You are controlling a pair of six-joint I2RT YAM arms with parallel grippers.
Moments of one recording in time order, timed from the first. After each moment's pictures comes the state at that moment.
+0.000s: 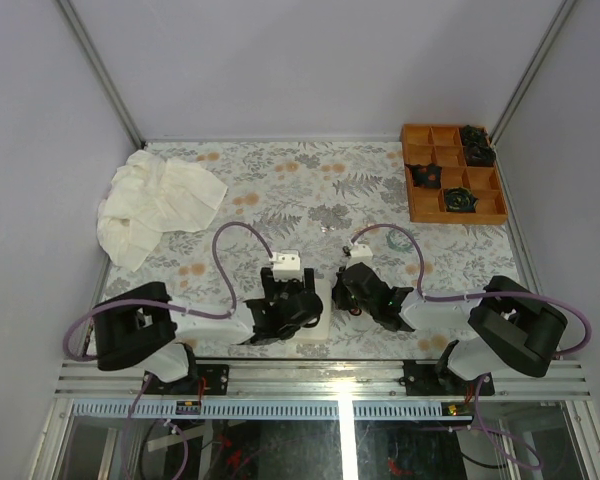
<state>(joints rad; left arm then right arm) -1.21 1.52 0.58 0.20 -0.98 -0.77 0.93 1.43 0.45 0.27 0.23 0.69</state>
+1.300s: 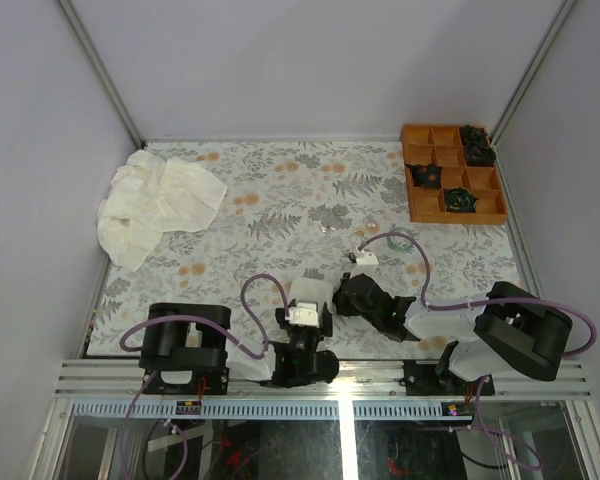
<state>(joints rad) -1.56 1.77 0.55 0.49 -1.40 -0.81 1.00 1.39 0.38 0.33 0.32 0.79</state>
